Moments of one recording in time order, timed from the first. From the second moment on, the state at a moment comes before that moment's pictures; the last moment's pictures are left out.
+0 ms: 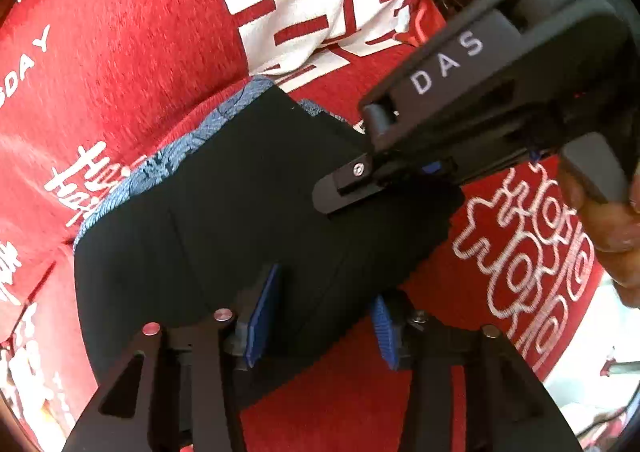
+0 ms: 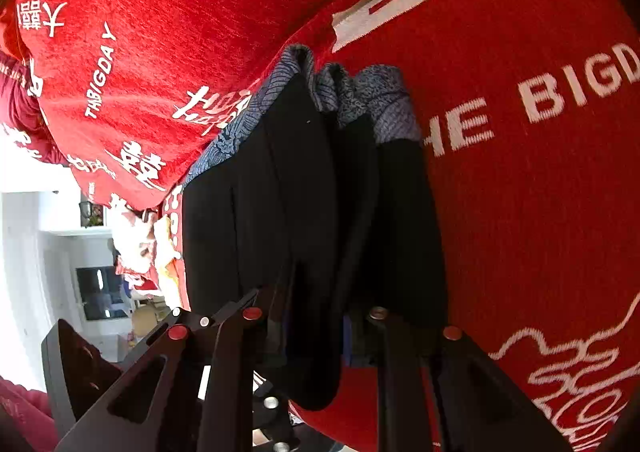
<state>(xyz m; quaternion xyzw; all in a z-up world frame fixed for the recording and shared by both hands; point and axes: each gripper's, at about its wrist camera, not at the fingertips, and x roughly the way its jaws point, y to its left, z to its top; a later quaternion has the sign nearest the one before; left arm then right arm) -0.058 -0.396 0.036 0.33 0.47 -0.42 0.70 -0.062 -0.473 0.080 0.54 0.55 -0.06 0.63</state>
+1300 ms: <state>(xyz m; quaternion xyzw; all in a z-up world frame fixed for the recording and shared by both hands) 0.166 -0.298 0.016 0.21 0.56 -0.16 0.78 -0.012 -0.470 0.100 0.38 0.61 -0.13 0.68</state>
